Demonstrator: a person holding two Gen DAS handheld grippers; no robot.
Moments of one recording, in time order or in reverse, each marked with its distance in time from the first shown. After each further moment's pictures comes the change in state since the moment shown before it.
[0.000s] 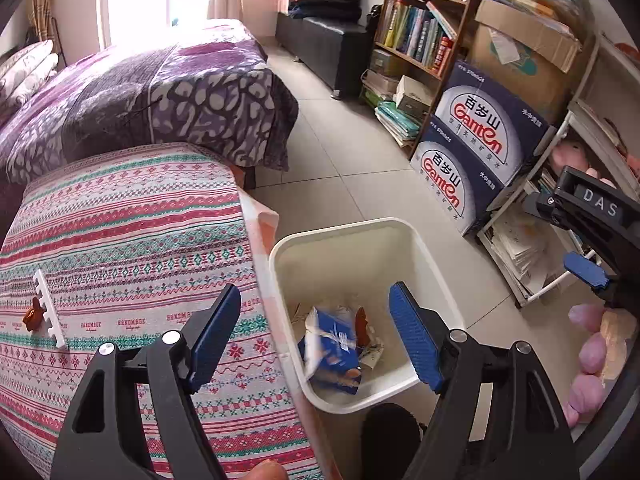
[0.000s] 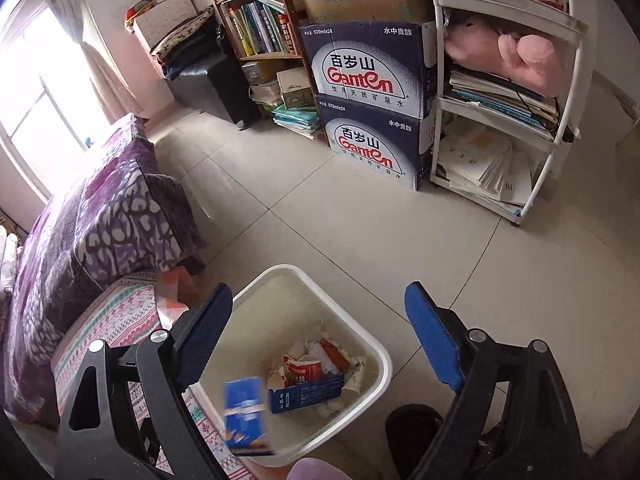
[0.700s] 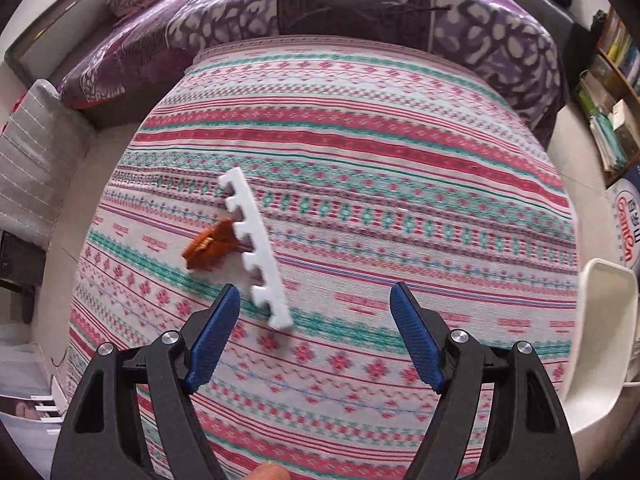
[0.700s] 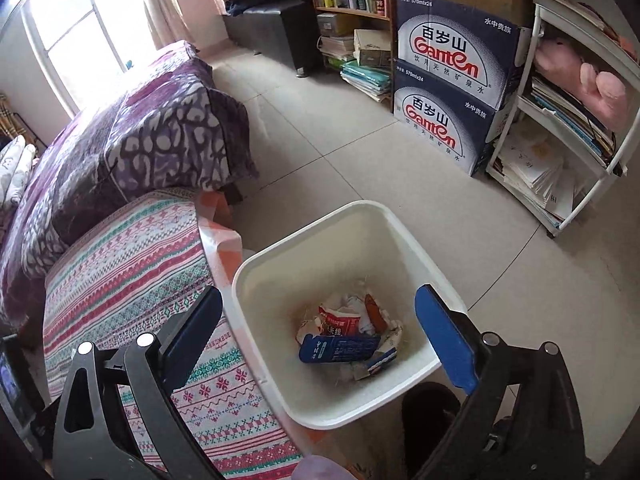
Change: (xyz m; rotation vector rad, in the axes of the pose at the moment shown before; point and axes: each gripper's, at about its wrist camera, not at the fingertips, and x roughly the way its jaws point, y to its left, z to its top) left arm 0.030 0.258 -0.022 -0.349 0.286 0.510; right arm 0.017 0.095 -0.054 -0.230 0.142 0.059
